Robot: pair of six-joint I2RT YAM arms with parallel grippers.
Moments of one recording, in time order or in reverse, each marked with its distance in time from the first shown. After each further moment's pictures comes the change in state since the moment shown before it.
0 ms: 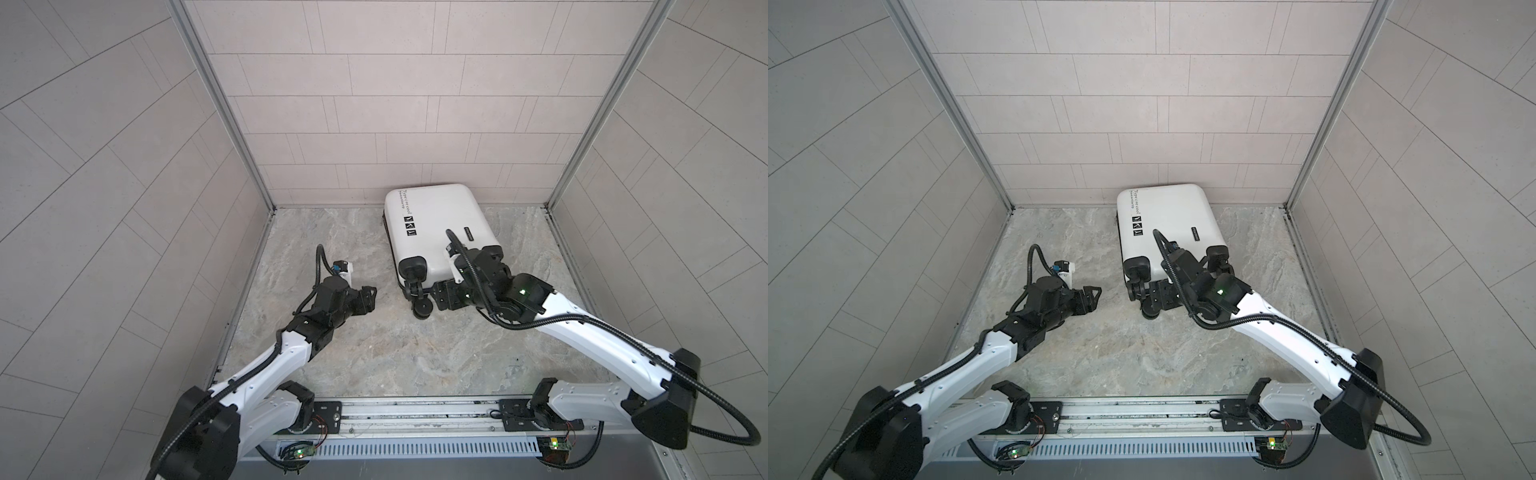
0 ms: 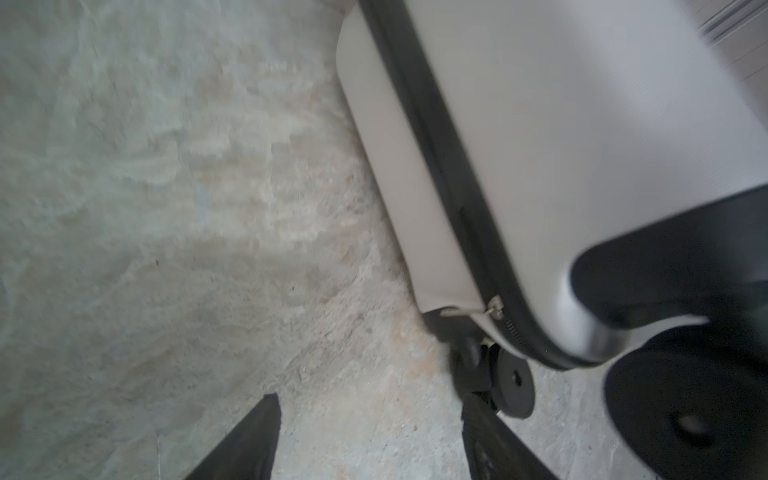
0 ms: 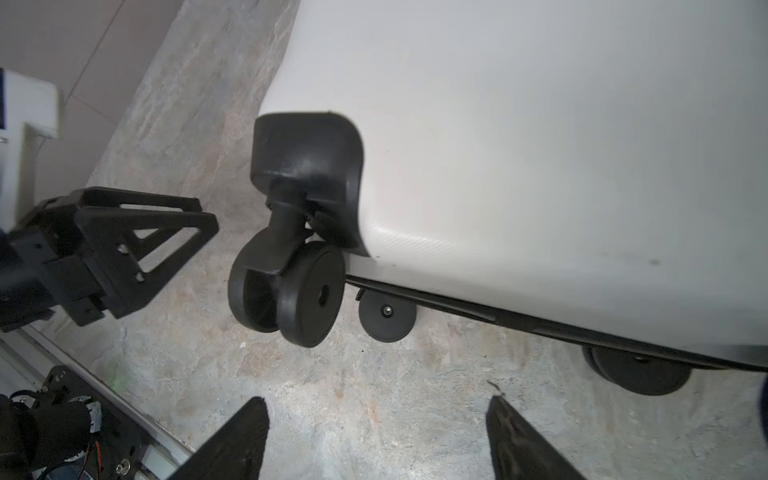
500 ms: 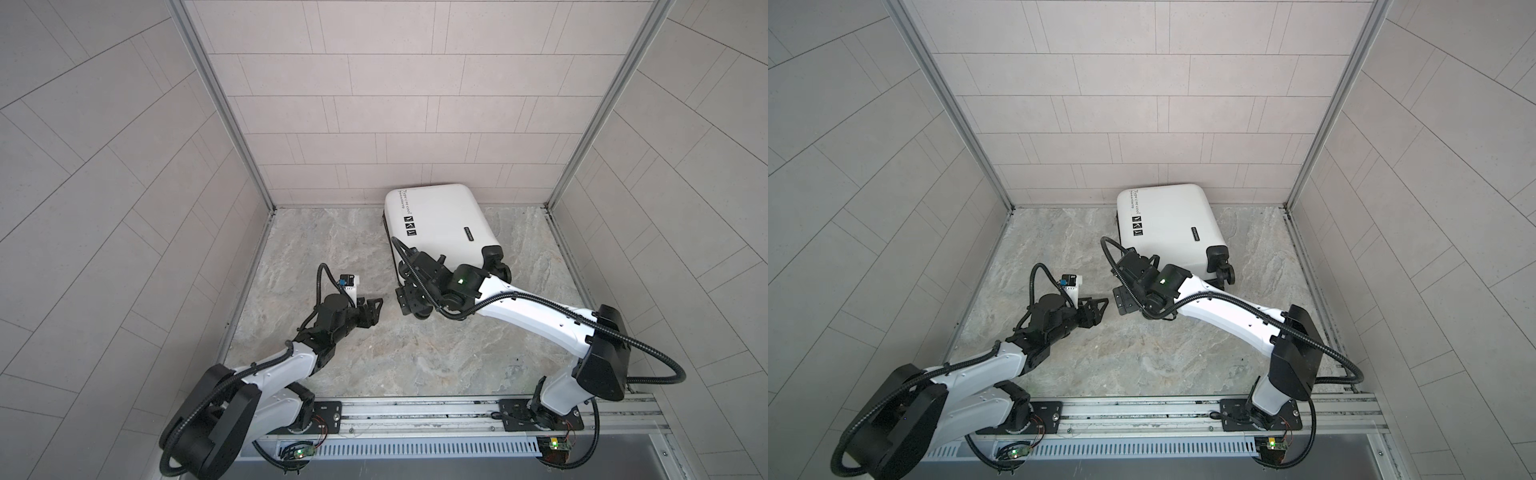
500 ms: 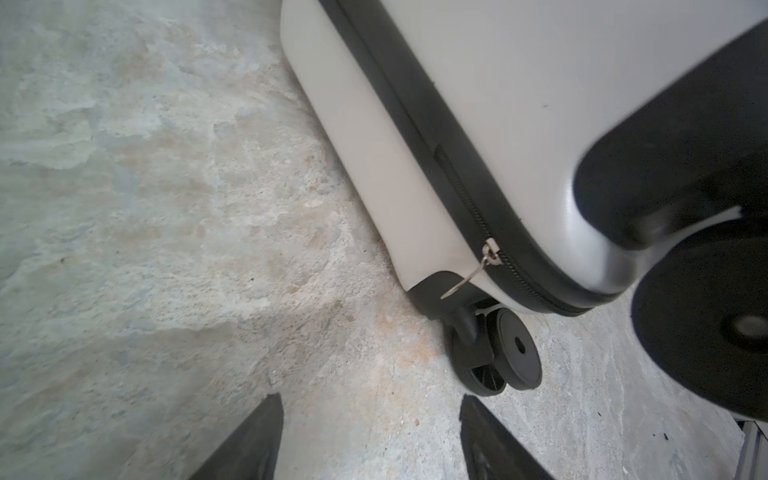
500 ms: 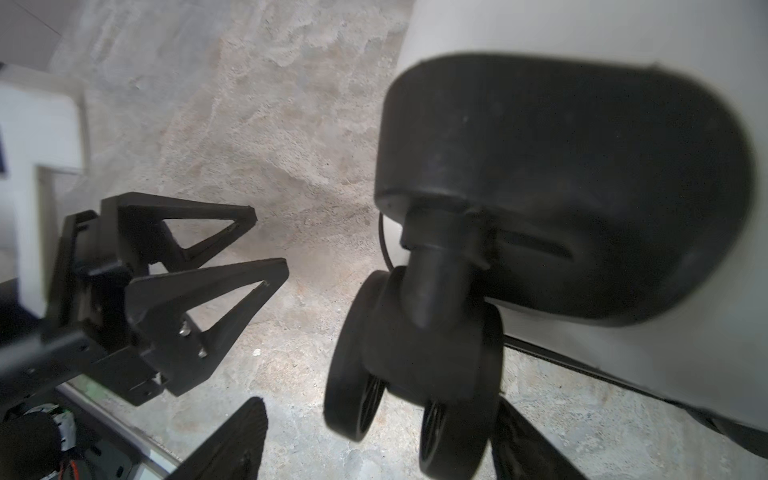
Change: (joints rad) left arm -0.056 0.106 -0.157 0.431 0.054 0.086; right arm 0.107 0.327 0.222 -0.061 0.074 0.044
